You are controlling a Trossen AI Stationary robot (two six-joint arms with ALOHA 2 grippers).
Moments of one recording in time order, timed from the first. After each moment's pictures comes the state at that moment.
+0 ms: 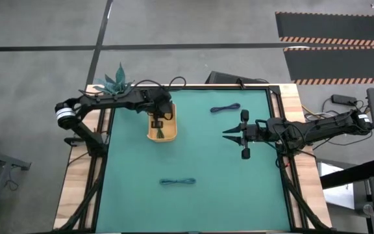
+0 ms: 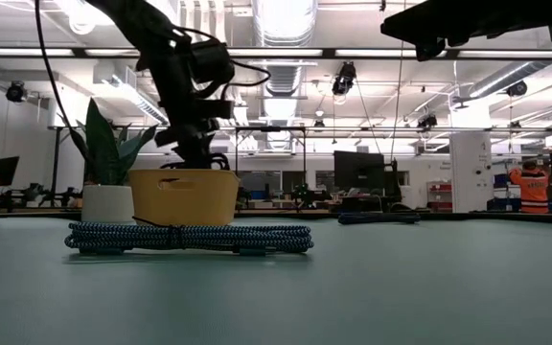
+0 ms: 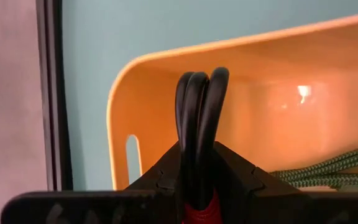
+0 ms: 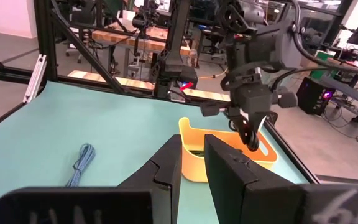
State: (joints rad) left arm 0.45 1.56 1.07 -0.58 -0.15 0.56; right arm 0.09 0.85 0.47 0.29 0.11 -0.17
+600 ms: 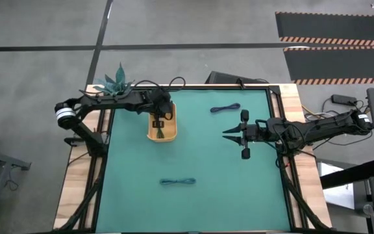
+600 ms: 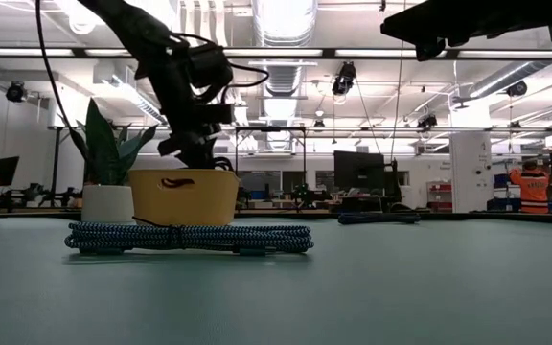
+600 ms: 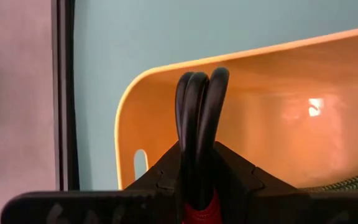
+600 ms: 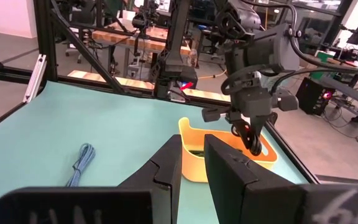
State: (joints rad) left arm 0.46 1.56 1.02 -0.46 -0.15 0.59; right arm 0.09 0.85 0.47 0.29 0.11 -0.18
